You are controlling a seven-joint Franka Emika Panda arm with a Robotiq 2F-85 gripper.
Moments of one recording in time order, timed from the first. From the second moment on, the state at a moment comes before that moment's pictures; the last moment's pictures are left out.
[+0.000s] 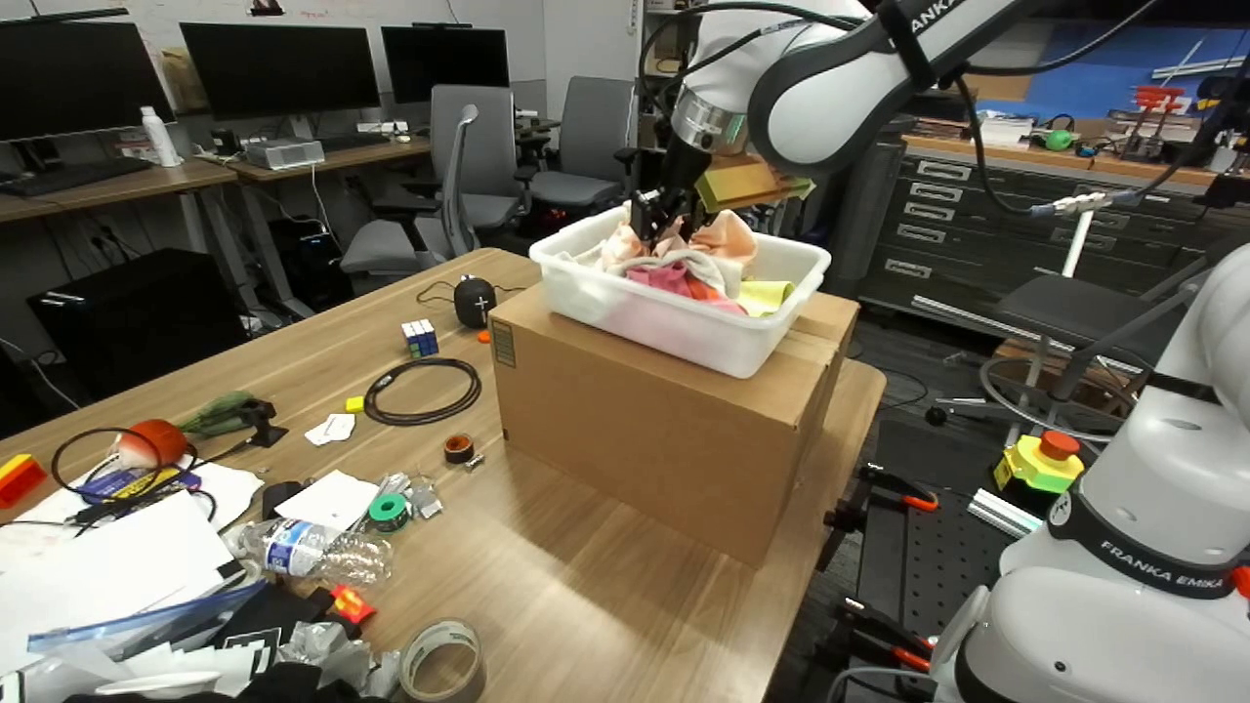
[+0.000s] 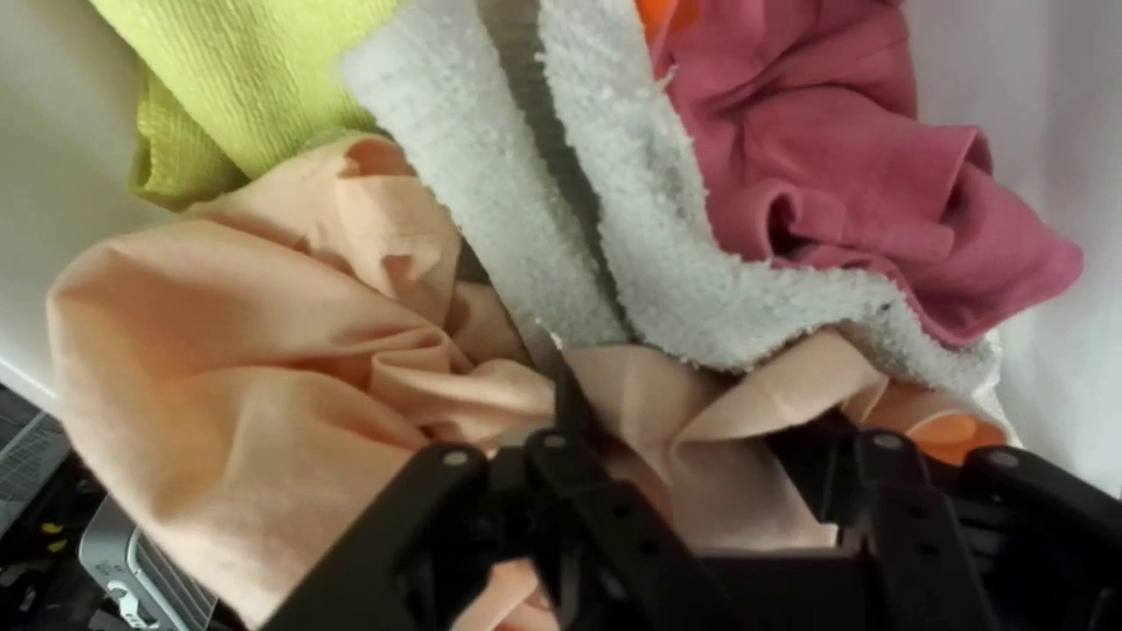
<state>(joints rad) -0.18 -0.14 0.05 -2.41 -0.32 2.65 0.61</state>
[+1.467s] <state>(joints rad) -0.29 -0.46 0.04 -2.42 -0.28 2.74 0.65</state>
